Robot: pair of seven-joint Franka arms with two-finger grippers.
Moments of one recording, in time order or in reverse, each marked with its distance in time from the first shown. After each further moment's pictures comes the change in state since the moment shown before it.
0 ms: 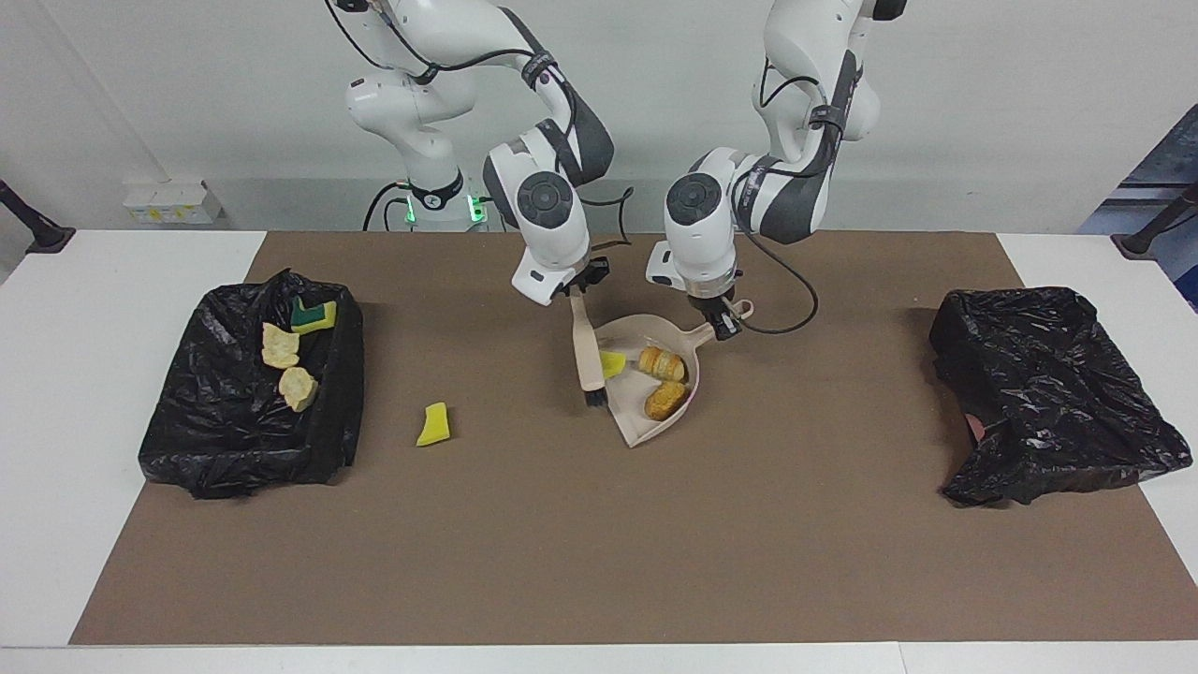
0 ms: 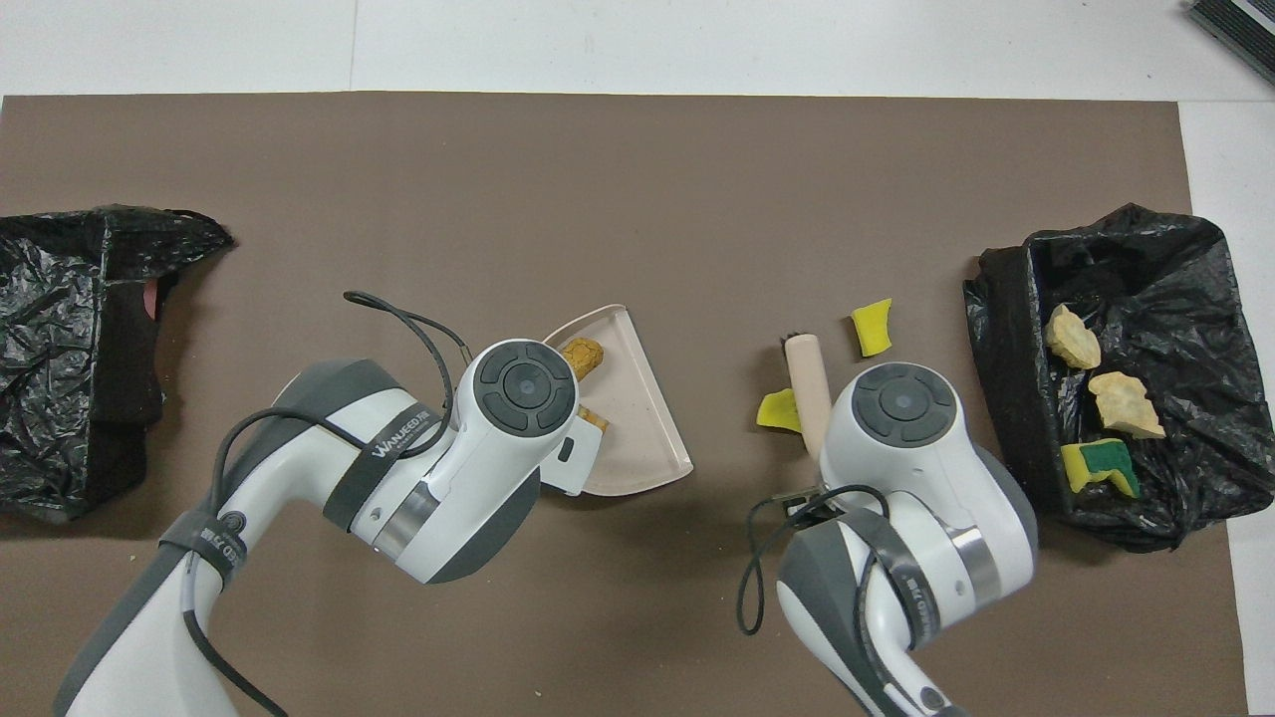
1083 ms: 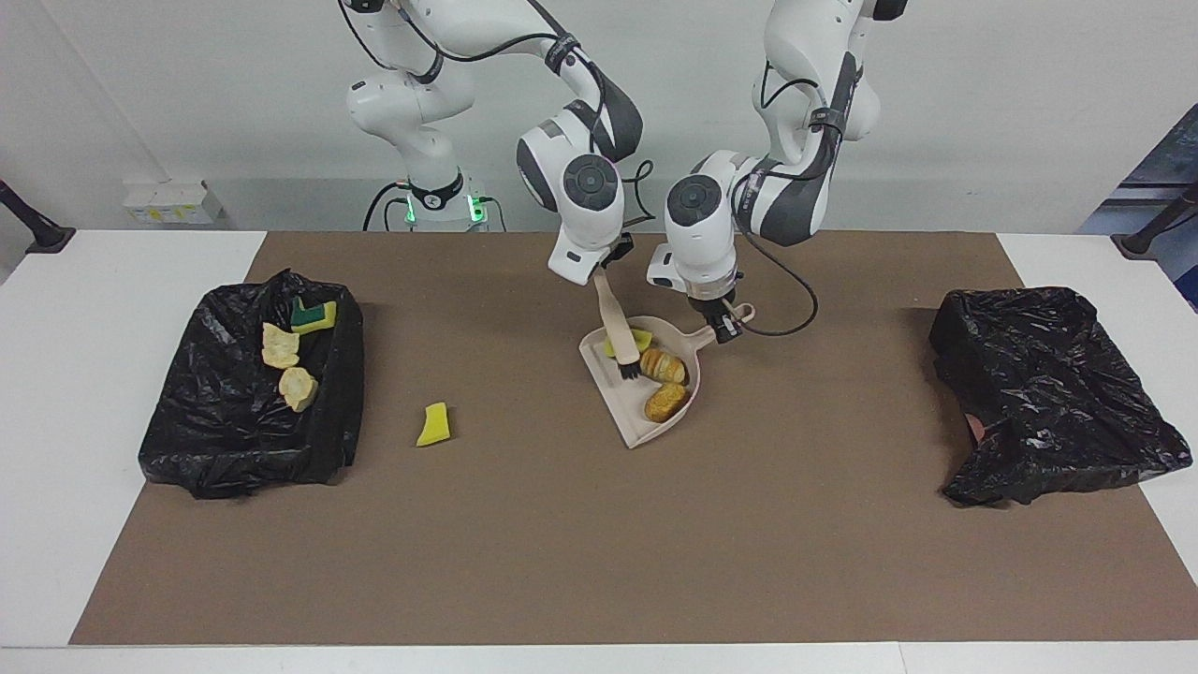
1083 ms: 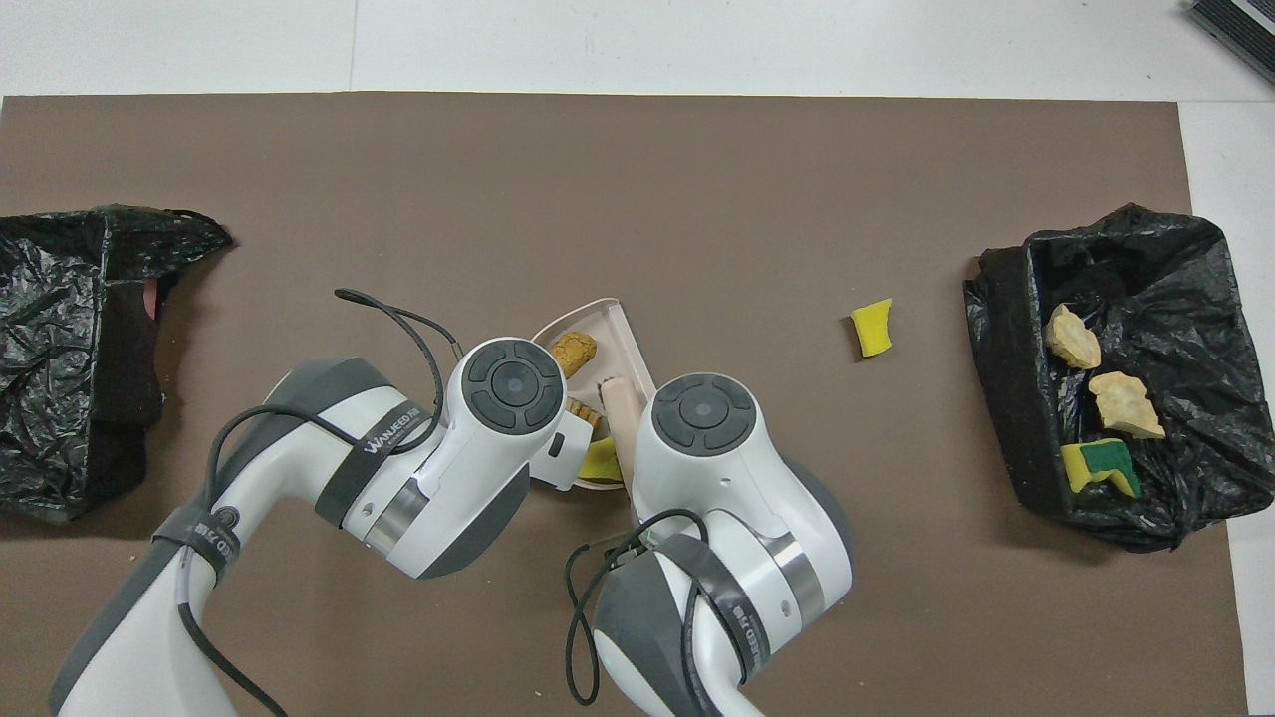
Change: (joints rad) left arm 0.003 0.000 0.000 -0.017 0.010 0.034 0.000; right arm 0.116 -0.010 -0.002 -0.056 0.030 -0.042 -0.017
